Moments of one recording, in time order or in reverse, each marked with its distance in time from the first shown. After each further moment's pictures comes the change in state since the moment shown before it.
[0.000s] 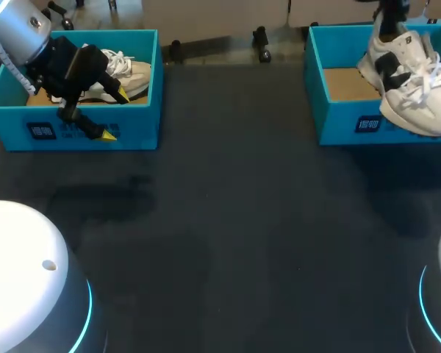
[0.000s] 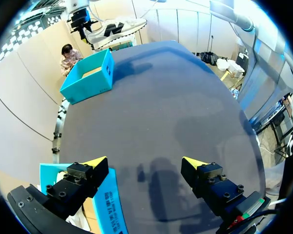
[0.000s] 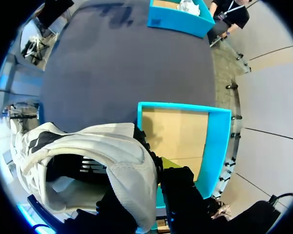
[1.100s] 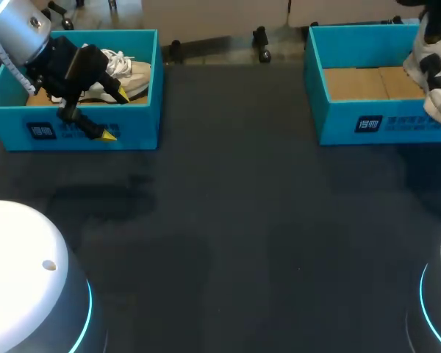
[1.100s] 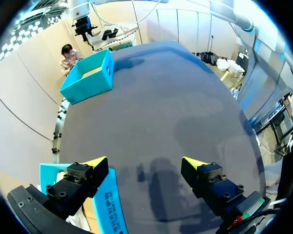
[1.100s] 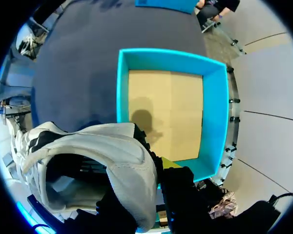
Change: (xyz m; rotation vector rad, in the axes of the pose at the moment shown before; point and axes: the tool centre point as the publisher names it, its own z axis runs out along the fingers) left arm 0.000 0.000 0.000 0.000 0.000 0.000; right arm -0.031 -0.120 0.039 0.083 -0.017 0.057
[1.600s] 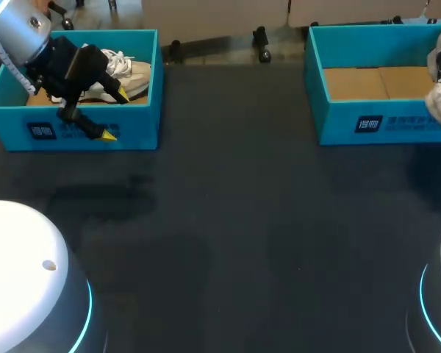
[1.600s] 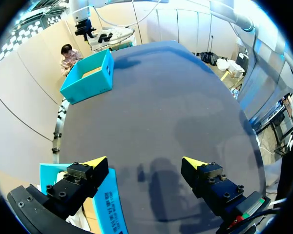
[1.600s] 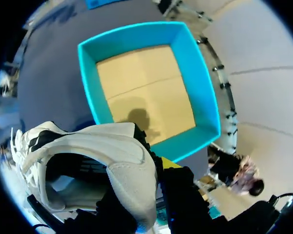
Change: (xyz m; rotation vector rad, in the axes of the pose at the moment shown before) left arm 0.000 0.000 0.000 0.000 0.000 0.000; right arm -0.014 -0.065 0.015 0.059 -0.031 0.364
